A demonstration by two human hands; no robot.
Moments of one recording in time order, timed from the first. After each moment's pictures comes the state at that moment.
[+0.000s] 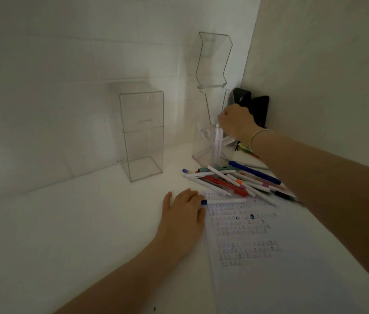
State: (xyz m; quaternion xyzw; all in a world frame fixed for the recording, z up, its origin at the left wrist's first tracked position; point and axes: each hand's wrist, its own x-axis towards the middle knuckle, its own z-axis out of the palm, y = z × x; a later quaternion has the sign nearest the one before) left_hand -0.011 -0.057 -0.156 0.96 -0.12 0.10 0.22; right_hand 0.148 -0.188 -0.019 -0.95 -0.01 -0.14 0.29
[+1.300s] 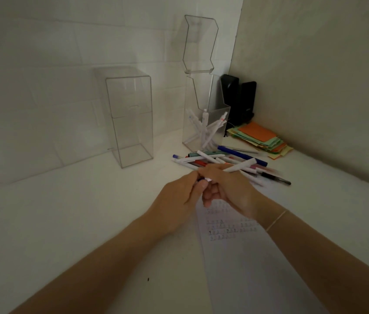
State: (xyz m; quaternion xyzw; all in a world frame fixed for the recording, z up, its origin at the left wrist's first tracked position) left_hand -0.020 -0.057 -0.140 0.87 -0.24 0.13 0.41; right_hand -0.004 -0.202 -0.104 -0.71 -0.09 0.14 0.68
